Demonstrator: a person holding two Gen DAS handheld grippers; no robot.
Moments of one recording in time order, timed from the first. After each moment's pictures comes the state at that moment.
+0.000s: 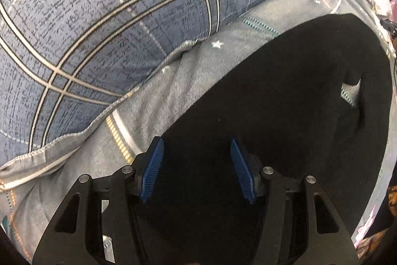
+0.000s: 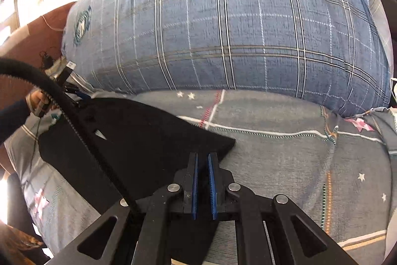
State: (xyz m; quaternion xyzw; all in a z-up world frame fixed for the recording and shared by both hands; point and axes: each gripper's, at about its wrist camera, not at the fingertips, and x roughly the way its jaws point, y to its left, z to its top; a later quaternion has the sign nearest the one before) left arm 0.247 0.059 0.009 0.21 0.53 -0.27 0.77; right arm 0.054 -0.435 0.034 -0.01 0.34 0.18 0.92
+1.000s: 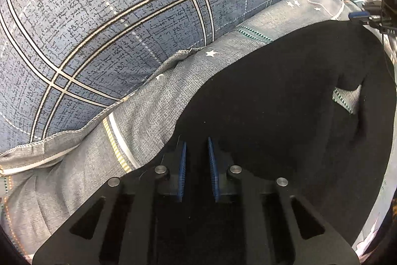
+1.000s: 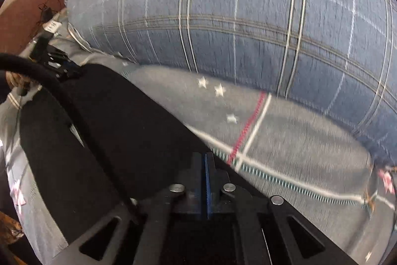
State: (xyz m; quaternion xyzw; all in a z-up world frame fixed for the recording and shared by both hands) left arm 0.224 0.035 0.003 0.22 0.49 -0.25 0.81; right arm 0.157 -0.348 0.017 -0.11 0.42 0.25 0.86
